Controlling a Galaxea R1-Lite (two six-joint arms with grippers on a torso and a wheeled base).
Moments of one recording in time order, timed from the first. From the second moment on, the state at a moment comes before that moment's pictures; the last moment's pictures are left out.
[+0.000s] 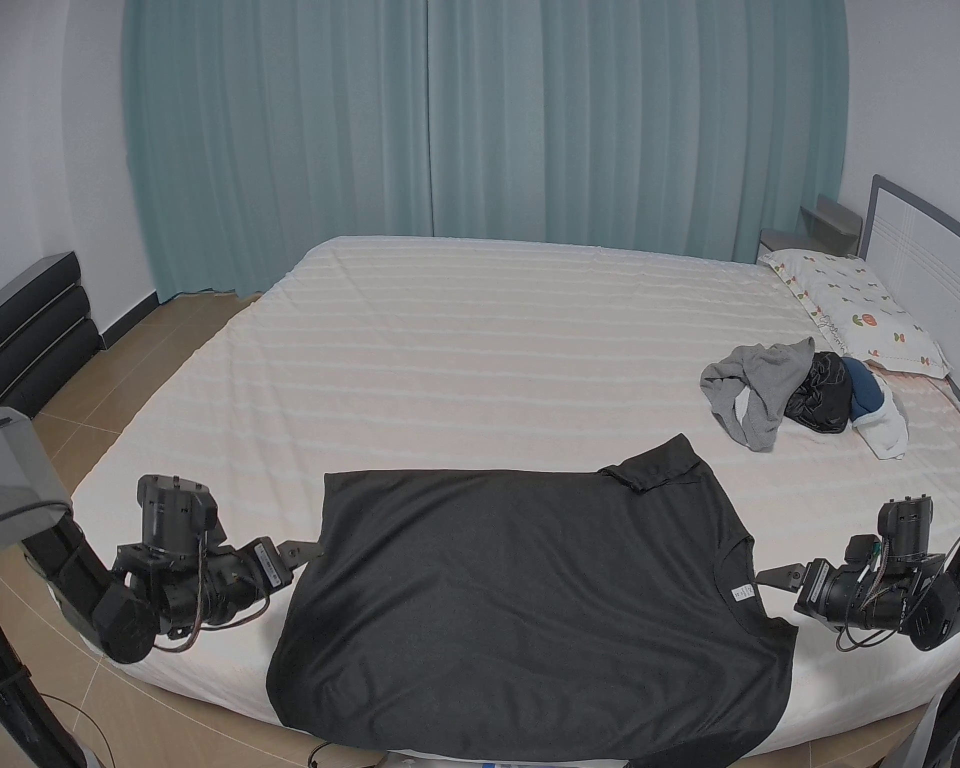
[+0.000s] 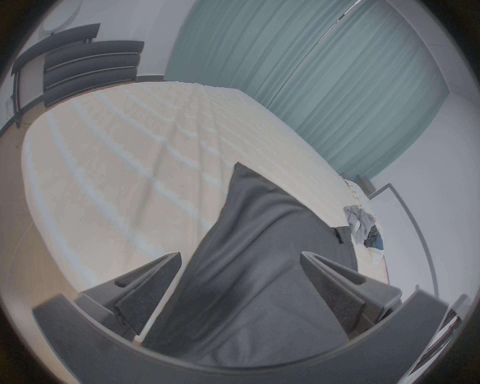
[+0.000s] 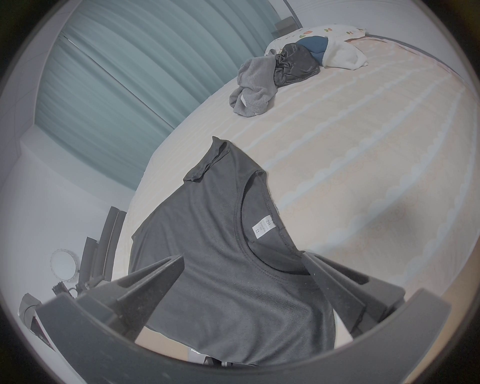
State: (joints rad) left arm -0.22 1.89 -0.36 -0.87 -0.05 -0.68; right arm -0.07 1.84 -0.14 -0.96 0.29 0.55
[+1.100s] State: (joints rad) left arm -0.11 2.49 -1.44 -0.37 -0.11 -0.74; right arm 0.01 1.86 -0.14 -0.96 0.29 0.62
